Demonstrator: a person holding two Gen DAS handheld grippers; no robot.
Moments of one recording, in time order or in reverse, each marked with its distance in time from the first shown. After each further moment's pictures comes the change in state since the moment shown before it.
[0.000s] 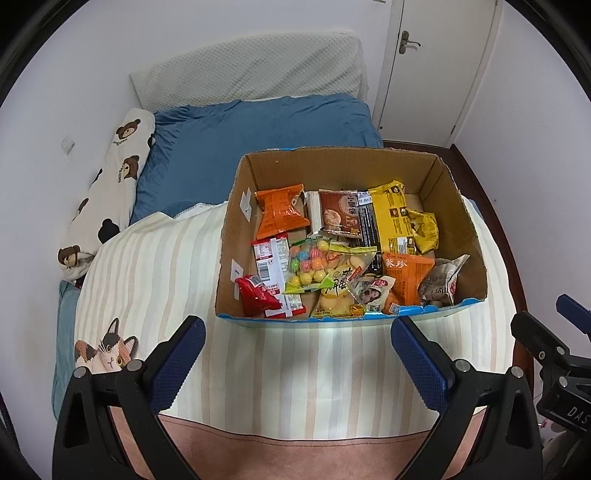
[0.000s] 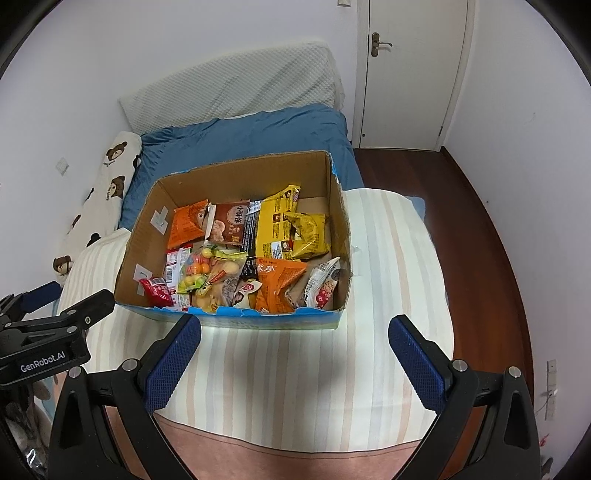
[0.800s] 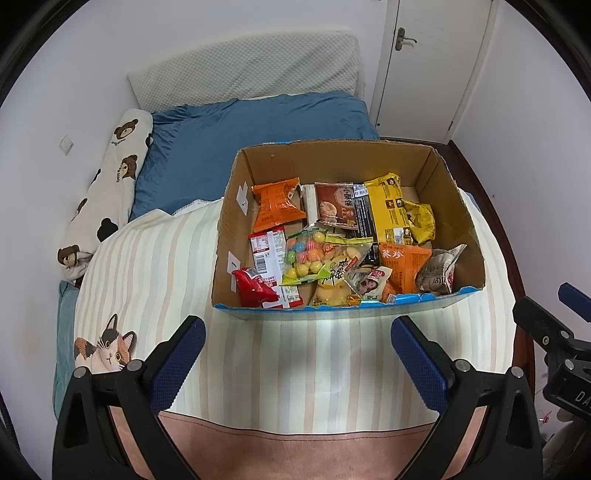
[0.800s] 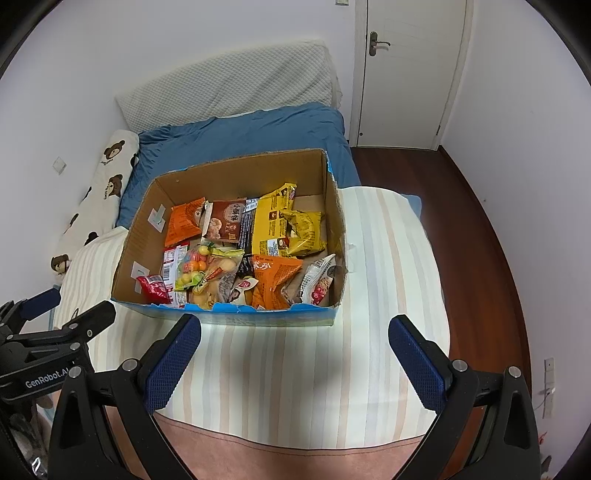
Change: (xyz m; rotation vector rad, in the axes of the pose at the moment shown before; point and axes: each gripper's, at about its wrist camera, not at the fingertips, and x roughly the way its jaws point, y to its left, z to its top) left arm -0.002 -0.004 -0.008 0.011 0.006 -0.002; right arm -0.005 0.000 -0.005 0.005 0.006 -0.015
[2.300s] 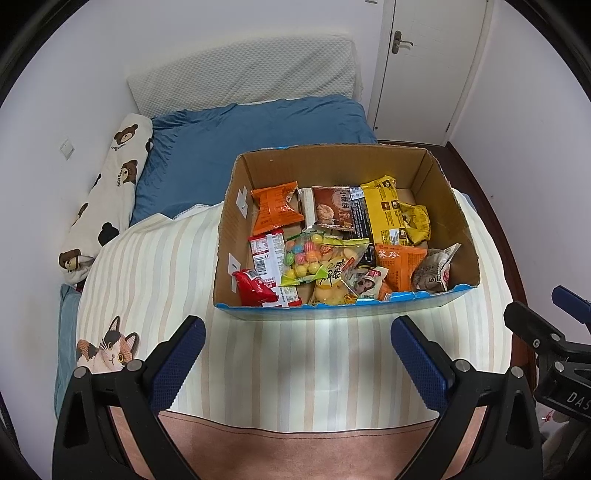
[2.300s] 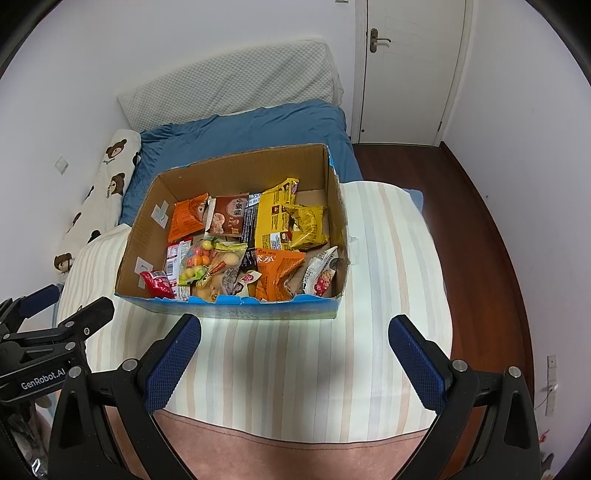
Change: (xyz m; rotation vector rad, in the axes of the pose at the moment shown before) left arm -0.011 -0.003 -0.002 0.010 -0.016 0.004; right arm -0.007 0.000 -0.009 0.017 0.012 0.007
